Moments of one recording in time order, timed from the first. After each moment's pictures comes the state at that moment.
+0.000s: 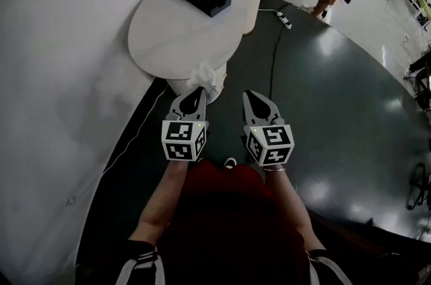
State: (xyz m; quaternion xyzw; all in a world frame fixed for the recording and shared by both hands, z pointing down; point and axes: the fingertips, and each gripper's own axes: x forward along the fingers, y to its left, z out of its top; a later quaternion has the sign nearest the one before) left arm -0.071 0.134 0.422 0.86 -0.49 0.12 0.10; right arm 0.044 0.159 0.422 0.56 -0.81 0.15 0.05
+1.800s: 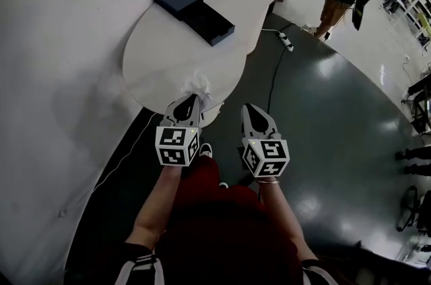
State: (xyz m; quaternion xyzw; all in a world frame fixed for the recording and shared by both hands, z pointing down) left arm -0.069 0.016 0.429 0.85 -0.51 0.11 0.12; right arm 0.069 0.052 0.434 0.57 -0.80 0.16 0.04
